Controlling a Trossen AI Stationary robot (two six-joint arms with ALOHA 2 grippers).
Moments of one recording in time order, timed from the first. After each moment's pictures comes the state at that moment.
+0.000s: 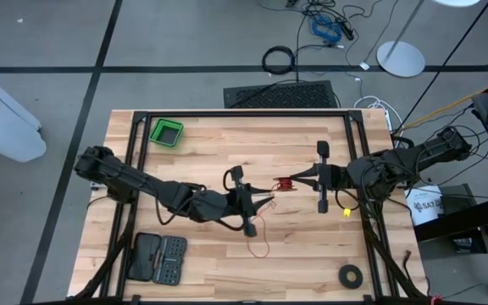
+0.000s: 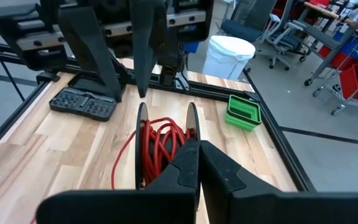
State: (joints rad) left arm -0.36 1.68 1.43 0.08 -0.62 0.19; right arm 0.37 0.97 1.02 -0.37 0.47 -0.07
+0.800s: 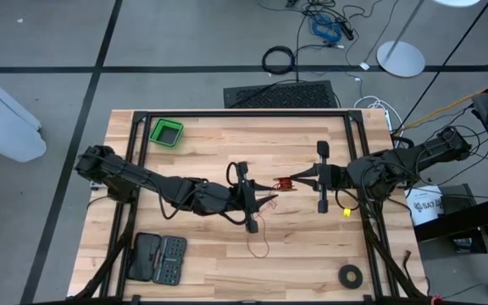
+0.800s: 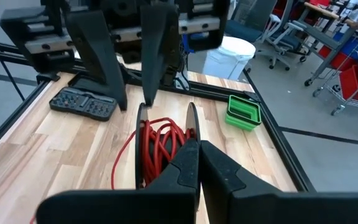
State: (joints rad) left arm -0.31 1.69 1.43 0.11 -0.51 0.22; right arm 0.37 0.97 1.02 -0.37 0.47 -0.07
